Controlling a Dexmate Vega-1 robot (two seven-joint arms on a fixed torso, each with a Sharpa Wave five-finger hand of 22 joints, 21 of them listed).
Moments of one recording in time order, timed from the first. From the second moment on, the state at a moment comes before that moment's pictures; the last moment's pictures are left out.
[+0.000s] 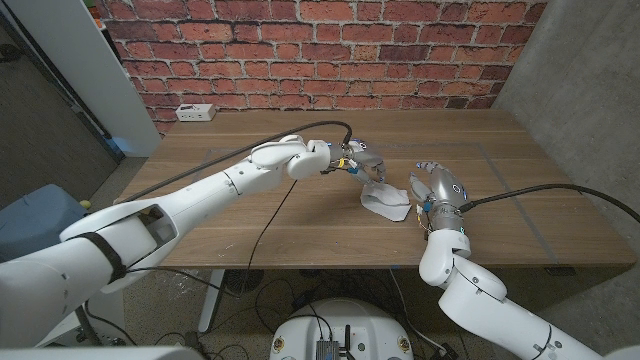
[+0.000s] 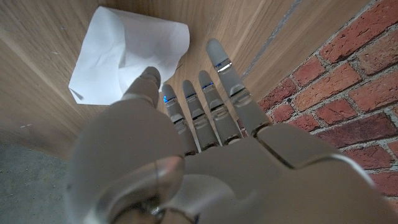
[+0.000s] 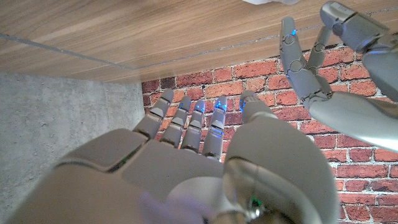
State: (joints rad) left arm 0.31 0.52 1.01 -1.52 0.91 -0.27 -0.24; left_hand 1.02 0.05 0.31 -0.18 0.24 0.75 -0.11 0.22 0.19 0.64 -0.10 0.28 0.29 0.68 -0.06 0.24 0.20 0.84 -0.04 0.65 0.17; right arm -1.22 -0.68 -0.61 -2.28 -0.34 -0.97 -0.71; right_hand 0.73 0.17 0.32 -0.08 0.21 0.53 -0.09 0.20 0.19 0.36 -0.04 0.22 0.21 0.26 -0.04 0.29 0.36 0.25 0.07 0.25 0.19
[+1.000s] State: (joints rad) left arm 0.26 0.46 1.08 -1.39 0.90 -0.33 -0.26; left_hand 1.13 0.05 0.30 -0.15 0.24 0.86 -0.04 0.21 0.18 0.65 -0.07 0.28 0.32 0.74 -0.07 0.27 0.24 0.88 -0.11 0.67 0.18; right arm -1.23 -0.68 -0.61 -2.30 -0.34 -1.00 -0.71; right_hand 0.71 0.16 0.31 -0.07 0.20 0.53 -0.09 0.19 0.19 0.36 -0.04 0.22 0.21 0.26 -0.04 0.29 0.36 0.25 0.07 0.24 0.19
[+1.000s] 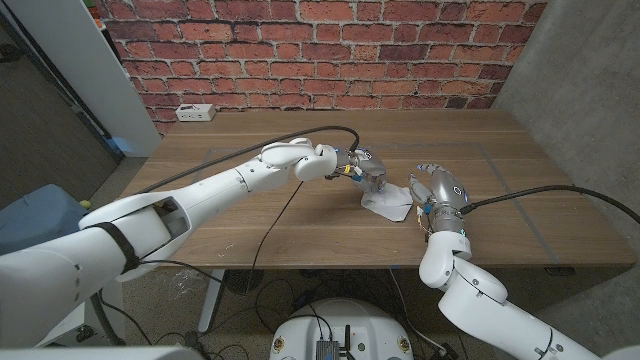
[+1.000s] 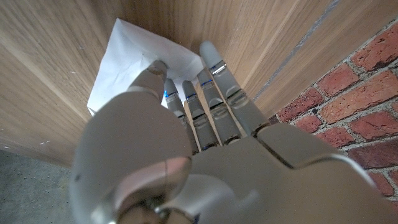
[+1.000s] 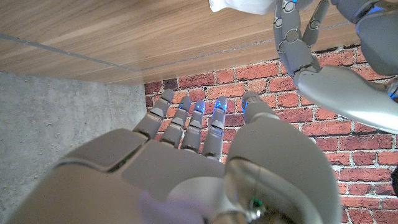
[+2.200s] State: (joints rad) left arm 0.24 0.45 1.12 -1.35 0.91 -0.35 -0.17; left_hand 1.39 0.06 0.29 -0.13 0.18 0.97 0.04 0.19 0.21 0.78 -0.03 0.30 0.46 0.87 -0.11 0.39 0.34 0.89 -0.12 0.77 0.18; right arm -1.21 -0.68 -0.61 -2.28 -0.34 -0.99 -0.70; right_hand 0.70 0.16 0.31 -0.08 0.20 0.53 -0.09 0.19 0.19 0.38 -0.04 0.22 0.21 0.26 -0.04 0.29 0.36 0.25 0.07 0.24 0.19
